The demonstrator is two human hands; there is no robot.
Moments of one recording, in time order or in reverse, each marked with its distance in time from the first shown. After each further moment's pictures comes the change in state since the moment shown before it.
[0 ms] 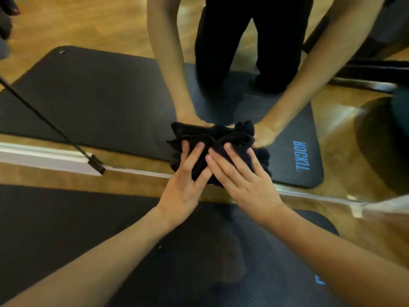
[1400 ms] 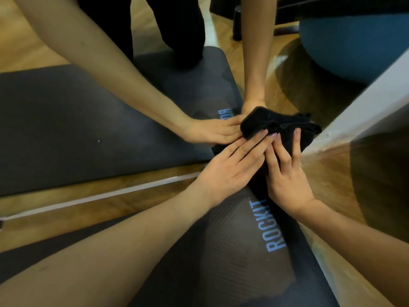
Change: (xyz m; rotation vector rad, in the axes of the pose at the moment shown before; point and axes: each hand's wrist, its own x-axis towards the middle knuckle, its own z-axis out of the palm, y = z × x) left_hand 0.102 0.169 0.158 0.227 -0.209 0.713; right_hand -0.236 0.102 0.005 0.178 -0.110 0.602
